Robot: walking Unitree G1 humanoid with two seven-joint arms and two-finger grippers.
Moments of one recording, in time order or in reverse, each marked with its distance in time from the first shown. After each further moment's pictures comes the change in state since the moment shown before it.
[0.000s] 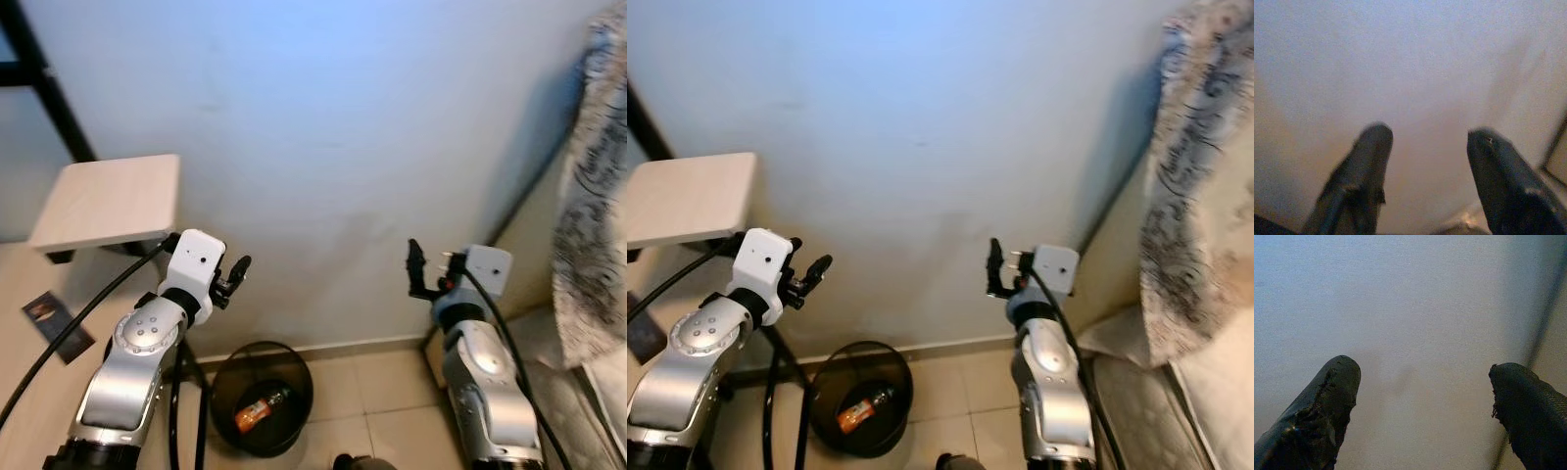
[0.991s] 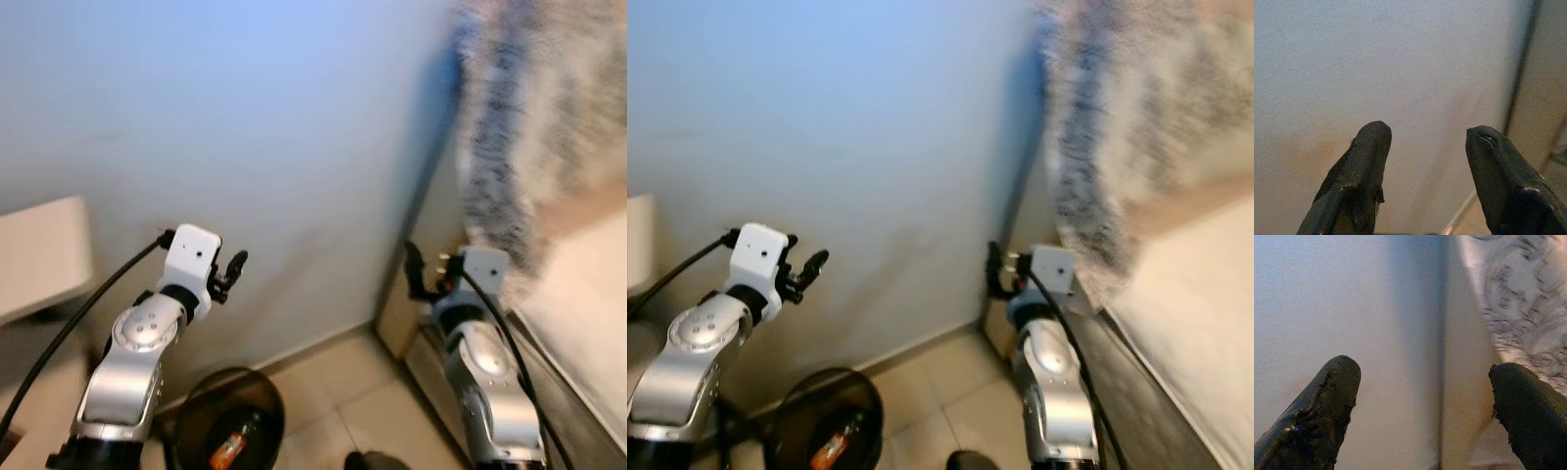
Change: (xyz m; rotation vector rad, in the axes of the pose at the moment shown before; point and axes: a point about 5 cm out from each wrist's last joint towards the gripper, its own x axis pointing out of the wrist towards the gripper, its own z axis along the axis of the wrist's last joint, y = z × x) left arm 0.002 0.002 0.002 -0.045 -0.009 0.035; right arm 0.001 0.000 0.001 -0.047 -0.003 0.038
